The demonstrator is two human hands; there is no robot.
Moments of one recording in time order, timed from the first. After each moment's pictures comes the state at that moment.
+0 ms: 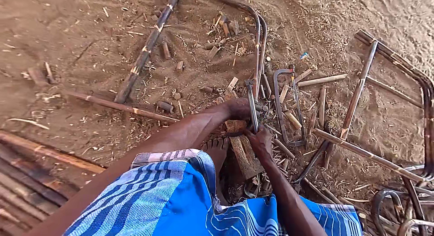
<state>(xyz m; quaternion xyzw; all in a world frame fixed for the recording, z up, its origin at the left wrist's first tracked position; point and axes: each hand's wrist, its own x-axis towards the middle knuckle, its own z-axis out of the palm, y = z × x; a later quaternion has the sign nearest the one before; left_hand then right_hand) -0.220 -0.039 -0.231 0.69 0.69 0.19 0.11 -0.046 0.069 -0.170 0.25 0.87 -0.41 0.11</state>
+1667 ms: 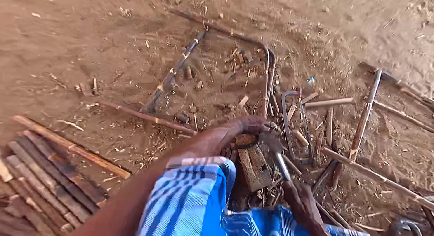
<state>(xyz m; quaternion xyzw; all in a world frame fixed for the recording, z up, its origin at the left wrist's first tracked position) -0.216 -0.029 -0.207 0.65 0.73 0.17 0.14 0.081 0.147 -0.112 0.05 0.89 -0.45 0.10</state>
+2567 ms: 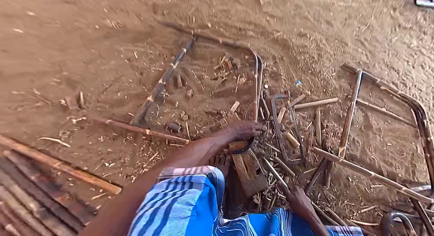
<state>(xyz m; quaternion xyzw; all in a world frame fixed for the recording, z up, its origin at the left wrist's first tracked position) -0.199 -0.035 -0.199 0.62 0.76 0.13 0.12 0.093 0.203 -0.178 0.23 0.87 -0.27 0.35</state>
